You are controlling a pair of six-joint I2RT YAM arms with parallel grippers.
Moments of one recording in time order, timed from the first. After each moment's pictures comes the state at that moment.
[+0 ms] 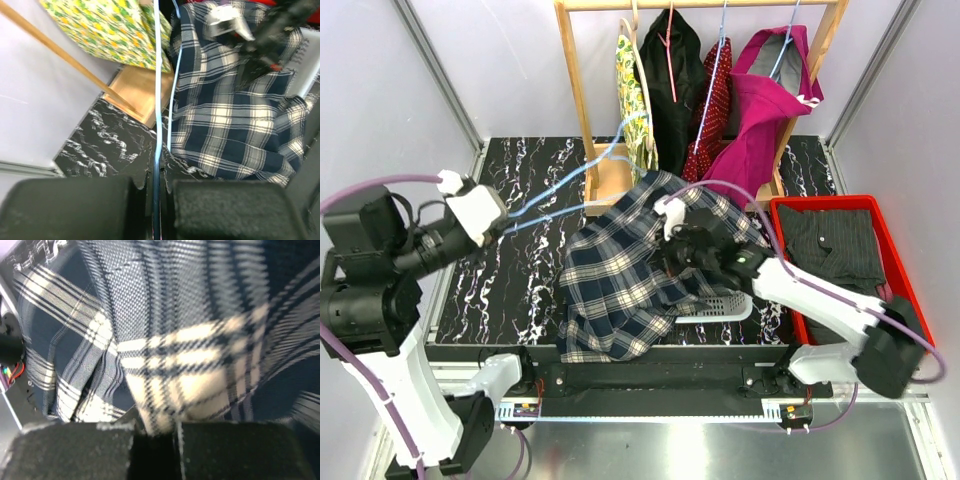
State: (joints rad) left arm 0.13 0.99 1.96 -1.42 0.87 0.77; right arm 0.83 1.31 0.94 -0.15 -0.20 0.22
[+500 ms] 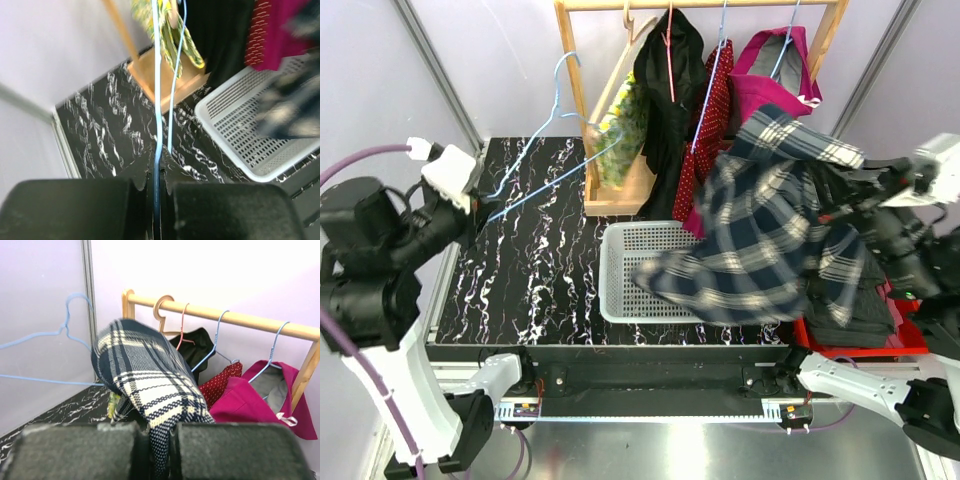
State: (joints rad) left arm 0.12 1.02 2.02 -1.32 0.62 0.43; right arm 0.85 0.86 1.69 -0.46 0.27 -0.18
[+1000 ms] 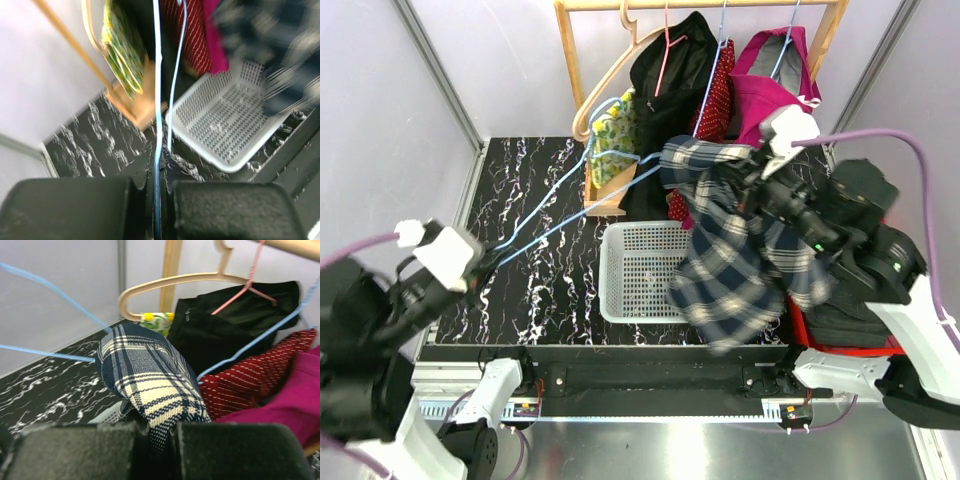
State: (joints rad) left arm 0.12 0.84 1.96 -1.38 0.78 0.47; right arm 0.85 1.06 1.71 -0.55 0.16 -0.15
